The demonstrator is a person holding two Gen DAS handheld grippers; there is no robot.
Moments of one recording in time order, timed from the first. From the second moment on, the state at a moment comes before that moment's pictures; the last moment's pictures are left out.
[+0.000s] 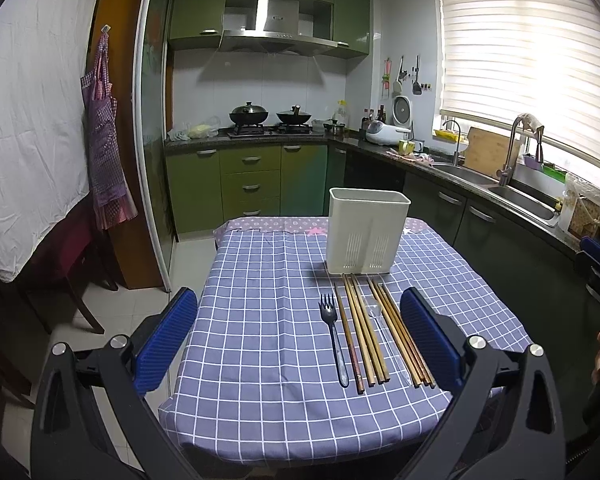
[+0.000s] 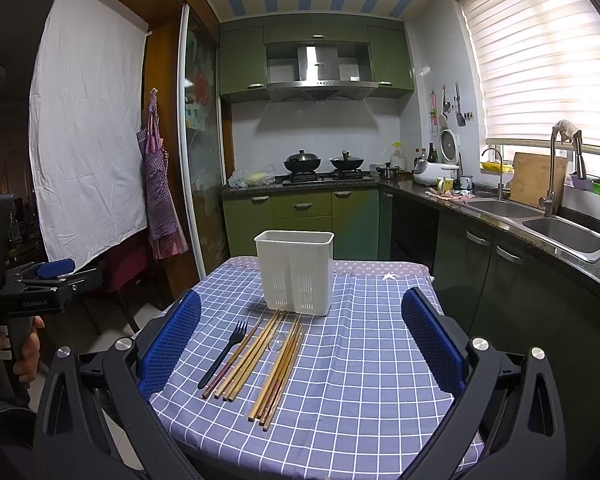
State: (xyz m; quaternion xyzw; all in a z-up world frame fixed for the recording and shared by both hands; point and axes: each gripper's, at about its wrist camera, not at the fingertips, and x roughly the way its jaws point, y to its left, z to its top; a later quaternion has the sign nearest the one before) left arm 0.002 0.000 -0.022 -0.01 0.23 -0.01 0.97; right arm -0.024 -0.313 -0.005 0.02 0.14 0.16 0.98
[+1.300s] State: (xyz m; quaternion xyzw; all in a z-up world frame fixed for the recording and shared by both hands) left arm 0.010 0.002 -0.025 -0.02 0.25 -0.02 0.97; right arm -0.014 -0.303 -0.010 0.02 0.15 0.16 0.98
